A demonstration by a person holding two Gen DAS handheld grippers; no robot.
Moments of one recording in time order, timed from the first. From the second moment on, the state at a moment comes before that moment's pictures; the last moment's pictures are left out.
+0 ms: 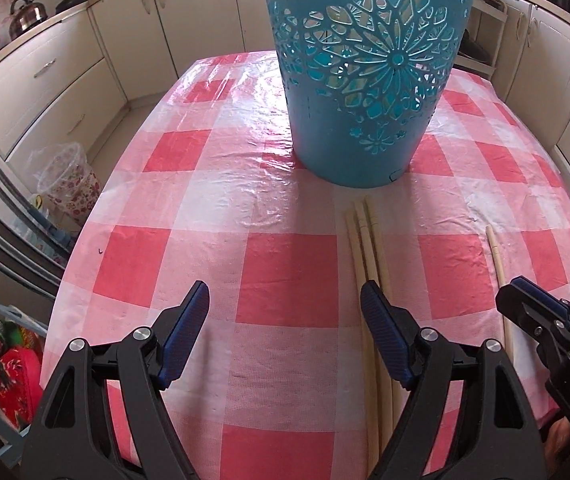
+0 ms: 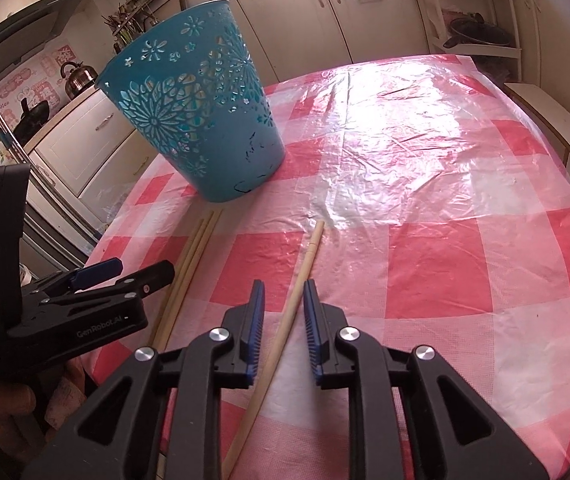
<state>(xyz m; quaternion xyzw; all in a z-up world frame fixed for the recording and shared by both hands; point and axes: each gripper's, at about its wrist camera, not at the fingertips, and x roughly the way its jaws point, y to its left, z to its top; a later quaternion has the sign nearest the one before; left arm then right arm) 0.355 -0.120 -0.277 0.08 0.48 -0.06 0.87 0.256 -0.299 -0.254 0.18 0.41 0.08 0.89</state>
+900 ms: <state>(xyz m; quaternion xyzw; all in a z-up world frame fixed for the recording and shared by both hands) 0.360 -0.125 -0.280 0.09 0.50 -0.11 0.86 0.255 -0.282 -0.254 0.11 0.40 0.06 0.91</state>
